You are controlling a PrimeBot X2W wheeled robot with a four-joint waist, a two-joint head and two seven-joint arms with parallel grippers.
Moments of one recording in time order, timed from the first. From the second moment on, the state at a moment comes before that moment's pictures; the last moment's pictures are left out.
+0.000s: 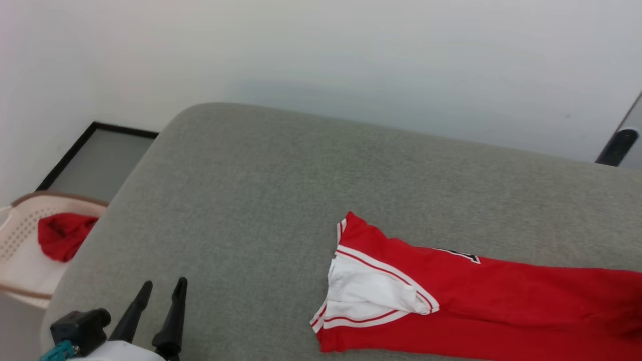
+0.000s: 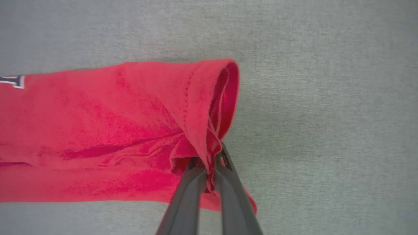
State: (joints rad) left arm 0.00 0.53 -0.34 0.10 -0.86 0.08 -0.25; right arm -0.26 -0.49 -0.21 0.45 0.48 0.13 0.93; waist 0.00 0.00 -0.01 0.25
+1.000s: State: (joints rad) left arm -0.05 0.48 -0.40 0.13 -0.88 0.06 -0.21; right arm -0.42 -0.05 0.06 0.34 0.55 0.13 0.87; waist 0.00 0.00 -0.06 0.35
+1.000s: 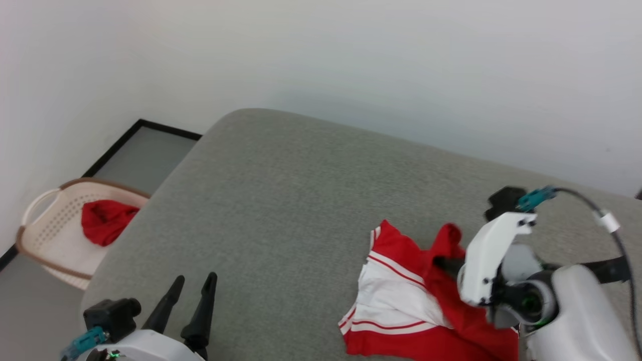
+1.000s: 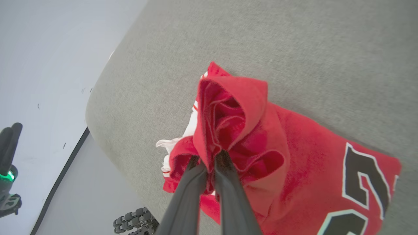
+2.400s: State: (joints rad) left arm -0.03 0.49 -0.34 0.13 -0.80 0.05 -0.26; right arm -0.37 -0.40 0.38 0.07 0.59 0.13 0.25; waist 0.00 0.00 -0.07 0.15
